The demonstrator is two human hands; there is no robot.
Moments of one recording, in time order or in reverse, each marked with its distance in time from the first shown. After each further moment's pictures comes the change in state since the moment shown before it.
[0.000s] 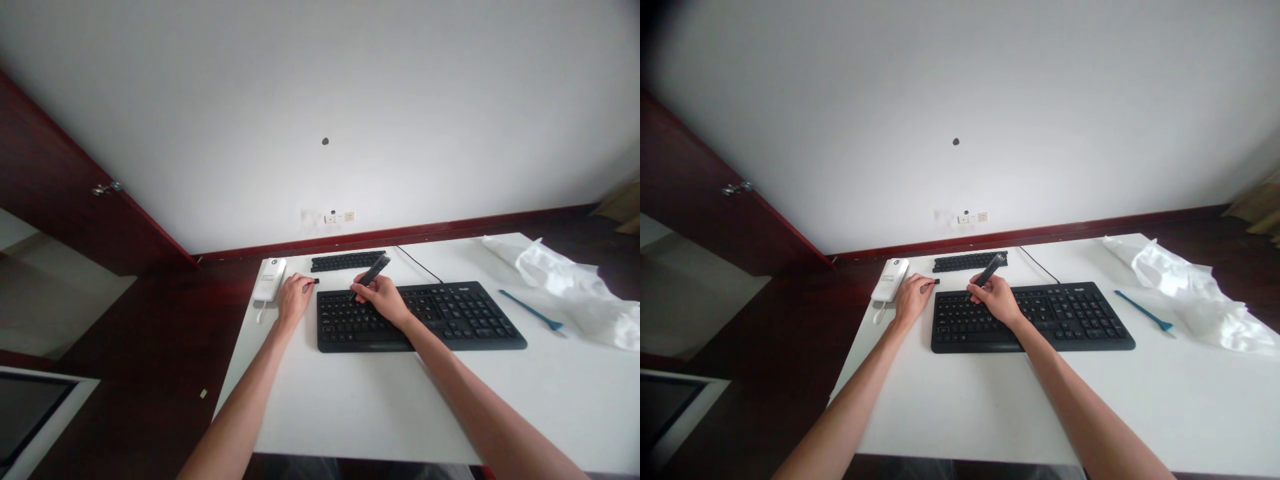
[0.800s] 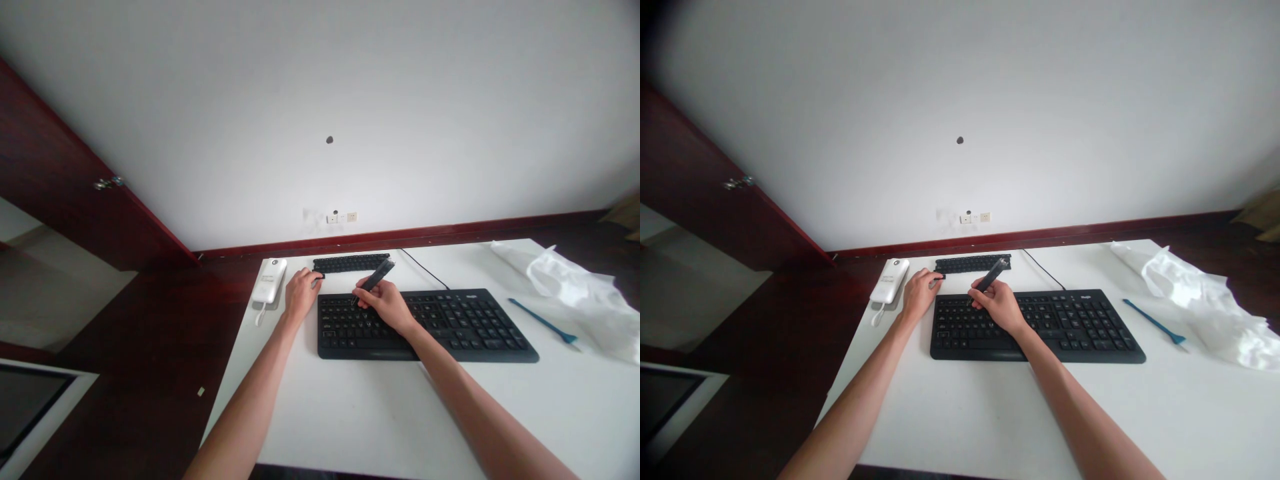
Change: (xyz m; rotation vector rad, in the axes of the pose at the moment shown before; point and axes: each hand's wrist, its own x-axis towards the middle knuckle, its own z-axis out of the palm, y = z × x) left_hand 0.021 0.008 0.015 0.072 -0.025 0.002; right_hand -0.002 -0.004 0.002 0.004 -0.008 0.016
